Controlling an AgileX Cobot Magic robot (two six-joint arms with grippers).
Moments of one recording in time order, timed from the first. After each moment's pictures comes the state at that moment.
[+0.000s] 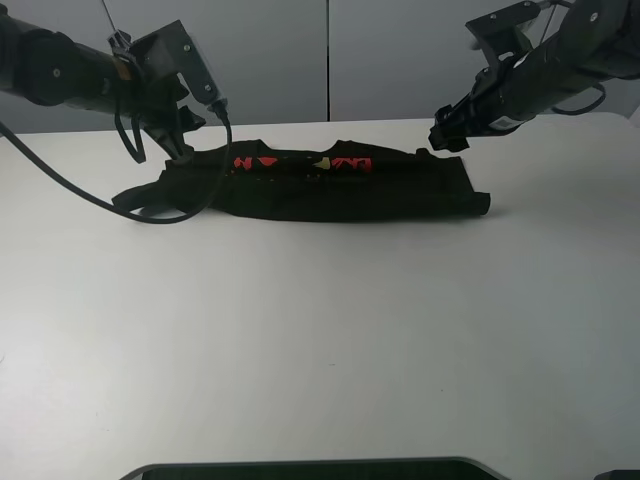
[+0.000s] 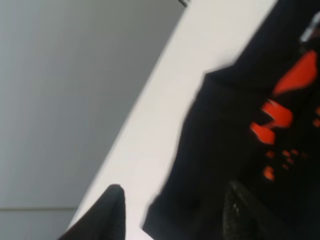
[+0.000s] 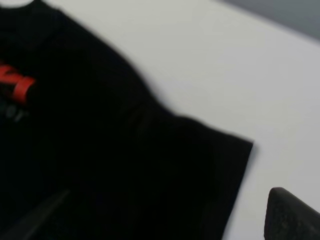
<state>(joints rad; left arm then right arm) -0.32 1.86 -1.07 0.15 0.00 0.69 0.19 1.84 -1.06 0.28 0.30 -0.49</state>
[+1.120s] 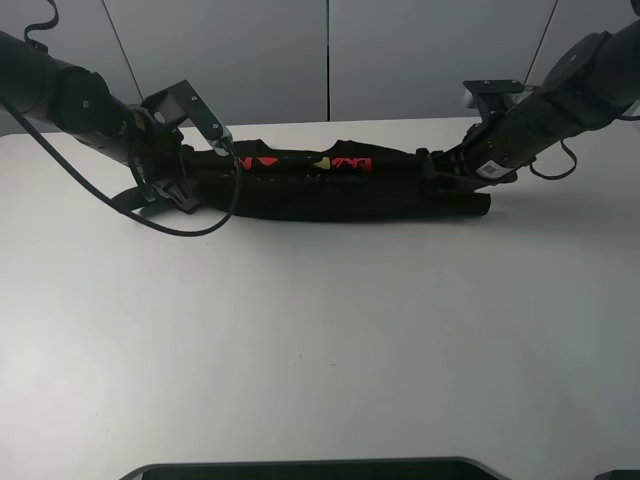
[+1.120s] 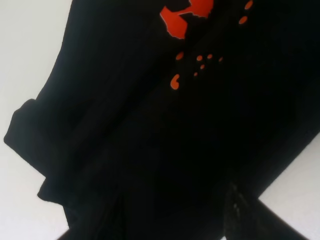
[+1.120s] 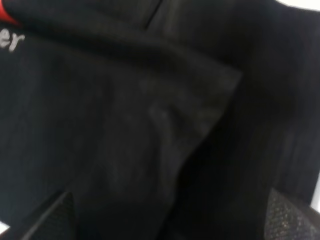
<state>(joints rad) -0.32 1.95 -1.07 0.14 0.17 0.51 0.13 2.00 -1.06 0.67 0.38 -0.74</state>
